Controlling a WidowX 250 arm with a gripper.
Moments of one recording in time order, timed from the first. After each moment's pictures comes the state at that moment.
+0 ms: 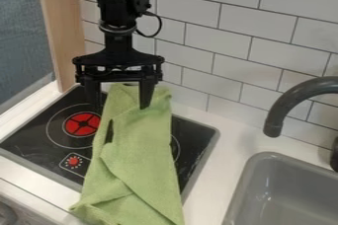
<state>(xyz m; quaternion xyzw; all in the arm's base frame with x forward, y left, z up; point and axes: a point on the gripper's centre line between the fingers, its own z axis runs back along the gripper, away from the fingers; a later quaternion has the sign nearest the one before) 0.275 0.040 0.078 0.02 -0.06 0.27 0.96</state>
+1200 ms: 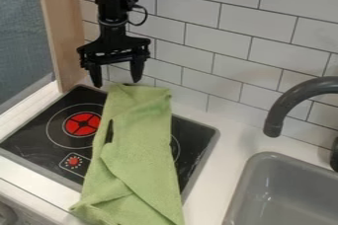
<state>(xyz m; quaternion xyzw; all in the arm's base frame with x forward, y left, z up) 0.348 0.110 0.055 0.03 -0.12 0.37 0.92</state>
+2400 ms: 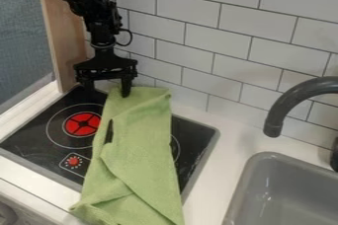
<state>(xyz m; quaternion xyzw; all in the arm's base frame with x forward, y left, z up) 0.381 0.149 0.000 0.02 -0.09 0.31 0.95</state>
